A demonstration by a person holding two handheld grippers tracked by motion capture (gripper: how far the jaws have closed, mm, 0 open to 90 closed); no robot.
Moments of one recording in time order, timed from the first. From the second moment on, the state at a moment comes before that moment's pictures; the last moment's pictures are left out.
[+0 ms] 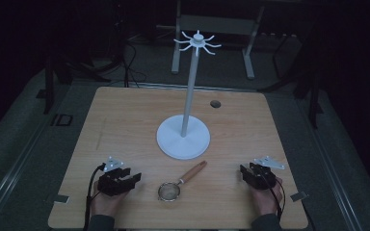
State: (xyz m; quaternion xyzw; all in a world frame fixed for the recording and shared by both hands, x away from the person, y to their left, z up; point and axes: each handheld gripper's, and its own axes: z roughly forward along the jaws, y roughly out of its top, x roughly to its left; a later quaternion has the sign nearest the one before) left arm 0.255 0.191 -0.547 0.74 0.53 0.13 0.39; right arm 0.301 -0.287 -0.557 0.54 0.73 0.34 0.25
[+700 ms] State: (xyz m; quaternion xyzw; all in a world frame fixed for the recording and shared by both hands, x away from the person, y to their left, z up) left arm 0.255 0.170 -0.520 0.75 0.50 0.13 0.41; right arm 0.292 -0.293 -0.546 0.55 0.71 0.36 0.26
